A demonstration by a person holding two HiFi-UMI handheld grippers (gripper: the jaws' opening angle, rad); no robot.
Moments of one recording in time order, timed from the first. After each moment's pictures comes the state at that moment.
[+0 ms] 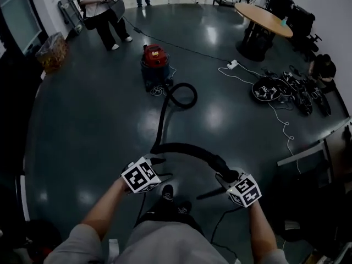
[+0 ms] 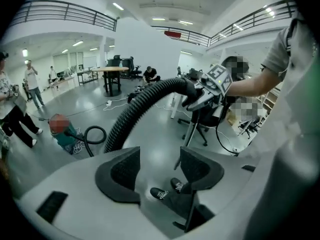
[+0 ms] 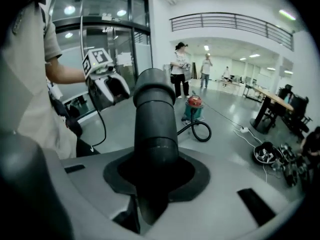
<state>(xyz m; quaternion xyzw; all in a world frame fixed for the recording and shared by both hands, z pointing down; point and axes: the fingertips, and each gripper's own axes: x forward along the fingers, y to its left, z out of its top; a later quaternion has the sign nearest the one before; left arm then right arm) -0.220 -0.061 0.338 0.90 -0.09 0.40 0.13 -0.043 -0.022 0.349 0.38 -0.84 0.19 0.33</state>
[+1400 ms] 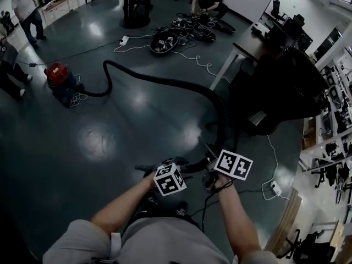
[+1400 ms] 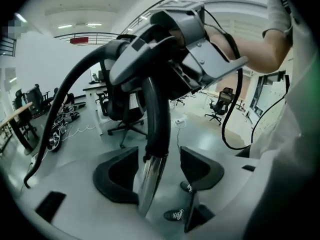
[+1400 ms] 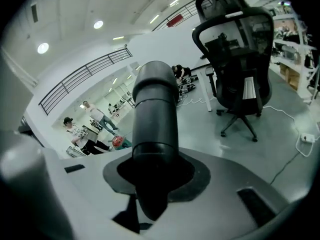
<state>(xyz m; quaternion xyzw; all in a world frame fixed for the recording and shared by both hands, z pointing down) -0.130 0.297 0.369 0.87 0.33 0.36 -0.08 -0.026 0.262 0.290 0.80 -0.40 0.44 -0.12</state>
